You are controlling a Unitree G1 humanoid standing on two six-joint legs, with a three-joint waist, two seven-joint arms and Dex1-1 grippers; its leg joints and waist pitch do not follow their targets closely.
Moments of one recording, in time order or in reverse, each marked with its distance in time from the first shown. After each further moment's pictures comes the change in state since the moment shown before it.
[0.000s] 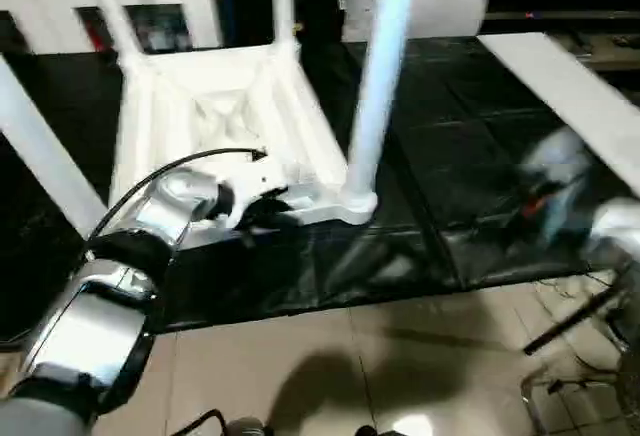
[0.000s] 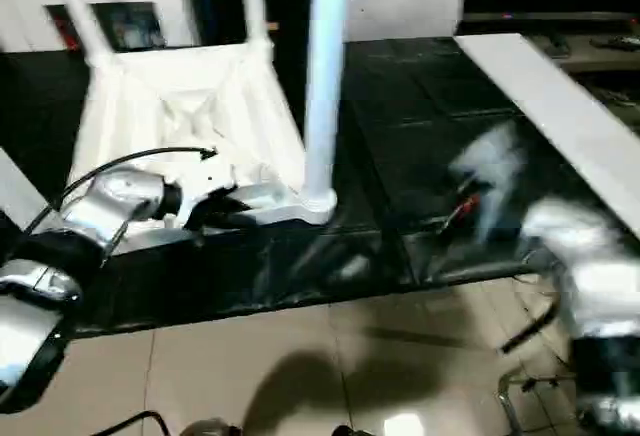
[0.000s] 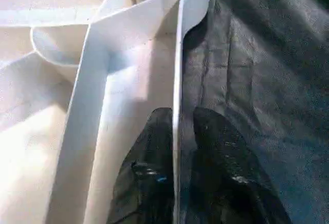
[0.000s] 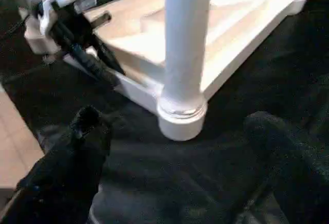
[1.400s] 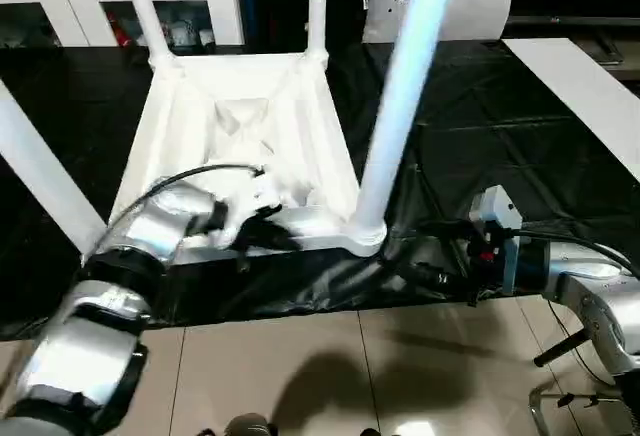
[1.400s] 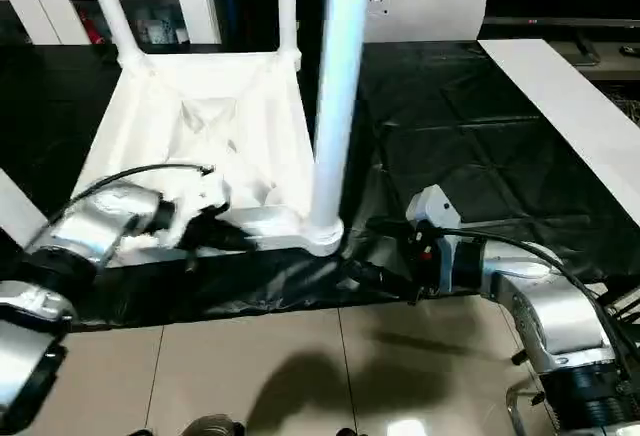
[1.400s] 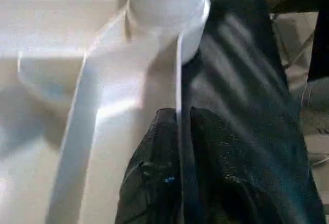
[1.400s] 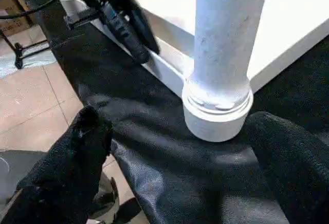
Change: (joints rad) left arm 0.095 -0.003 0.039 -0.160 -0.060 0.036 -0.175; right arm 0.092 0.044 0.128 -0.069 -0.024 0.007 0.010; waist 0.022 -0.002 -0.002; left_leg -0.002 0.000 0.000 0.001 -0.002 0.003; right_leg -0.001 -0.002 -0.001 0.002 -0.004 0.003
